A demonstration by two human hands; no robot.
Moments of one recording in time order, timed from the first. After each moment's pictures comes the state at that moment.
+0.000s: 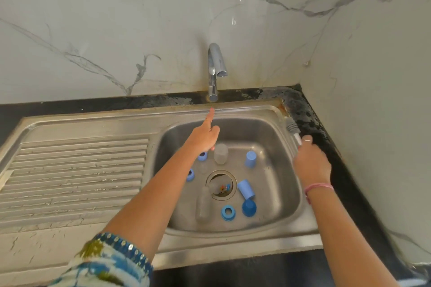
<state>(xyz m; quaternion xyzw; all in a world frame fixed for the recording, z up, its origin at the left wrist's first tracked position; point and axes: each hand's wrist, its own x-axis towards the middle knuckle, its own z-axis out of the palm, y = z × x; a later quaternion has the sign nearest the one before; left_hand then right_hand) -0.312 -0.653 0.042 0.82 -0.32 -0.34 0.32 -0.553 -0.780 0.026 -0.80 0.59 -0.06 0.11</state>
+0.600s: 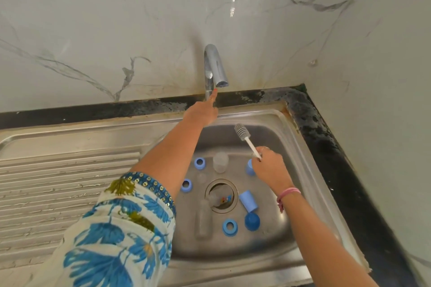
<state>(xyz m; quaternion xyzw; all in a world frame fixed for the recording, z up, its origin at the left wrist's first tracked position) -0.241 -0.743 0.056 0.88 -0.42 -0.23 0.08 -0.467 -0.764 0.002 -0.79 0.48 -0.07 0.36</state>
